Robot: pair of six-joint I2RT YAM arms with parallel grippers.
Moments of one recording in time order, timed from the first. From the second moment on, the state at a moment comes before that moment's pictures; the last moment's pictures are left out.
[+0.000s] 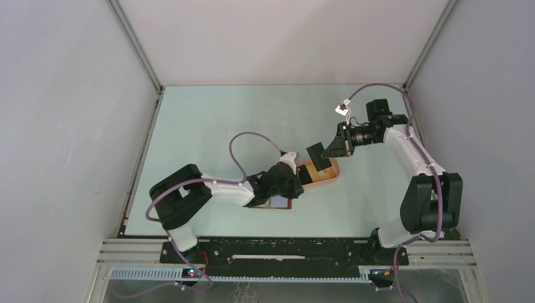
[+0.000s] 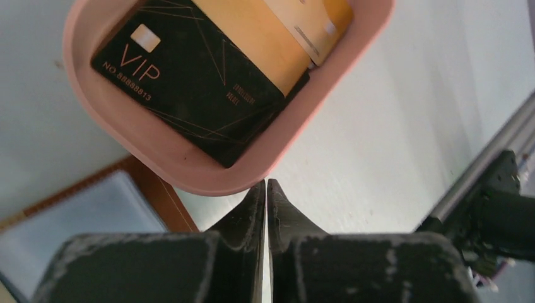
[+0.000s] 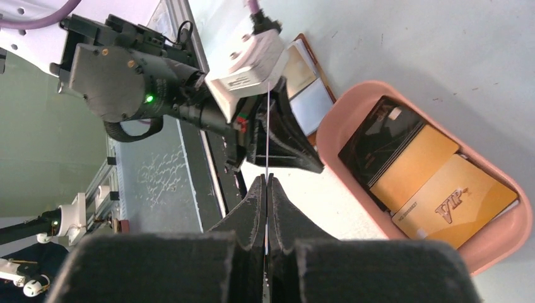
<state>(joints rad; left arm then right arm) -1.03 1.69 0.77 0.30 -0.06 -0.72 0.06 1.53 1.22 -0.89 -1.16 -0.38</state>
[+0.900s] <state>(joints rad) -0.83 1.56 0.81 0.23 -0.02 -0.53 0.05 1.41 0.98 -0.66 -1.18 -0.16</state>
